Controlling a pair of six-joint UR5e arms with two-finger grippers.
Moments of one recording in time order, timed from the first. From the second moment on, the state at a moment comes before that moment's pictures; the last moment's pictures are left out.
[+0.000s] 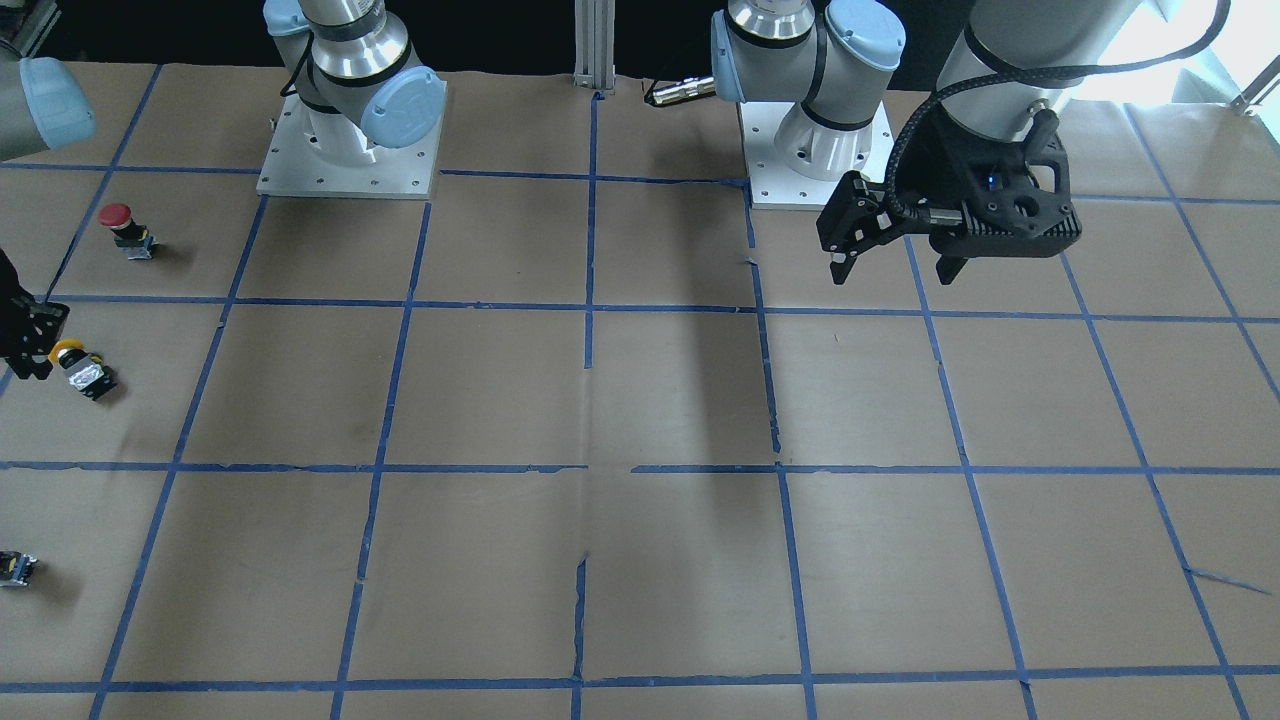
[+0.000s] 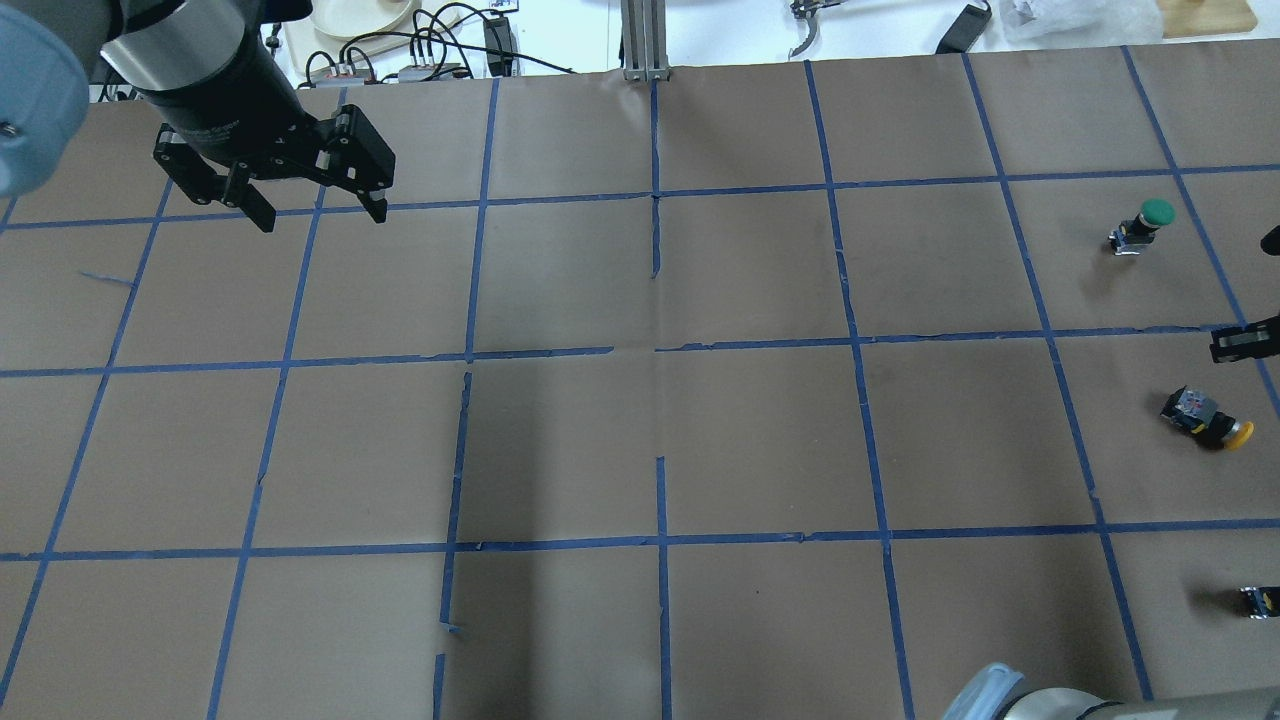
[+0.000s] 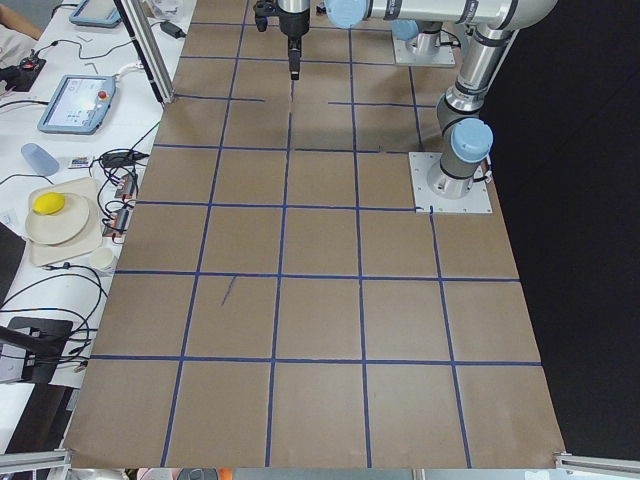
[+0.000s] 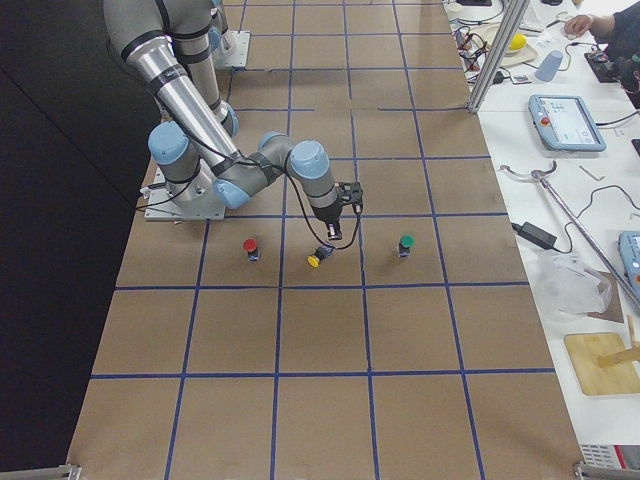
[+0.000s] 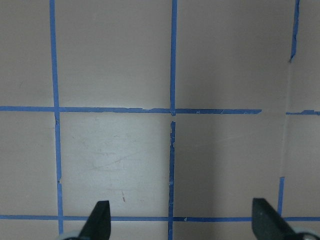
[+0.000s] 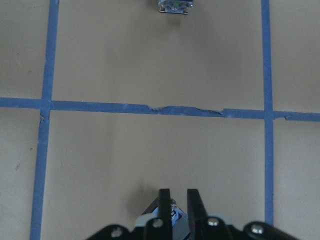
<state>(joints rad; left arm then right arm) -1.54 -1.60 -1.51 -1.58 1.56 0.00 0.79 -1.45 2.15 -2.51 -1.45 -0.82</state>
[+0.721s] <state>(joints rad) -1.54 -1.60 -1.51 -1.58 1.55 0.00 0.98 -1.63 1.94 -1.99 -1.51 -0.42</state>
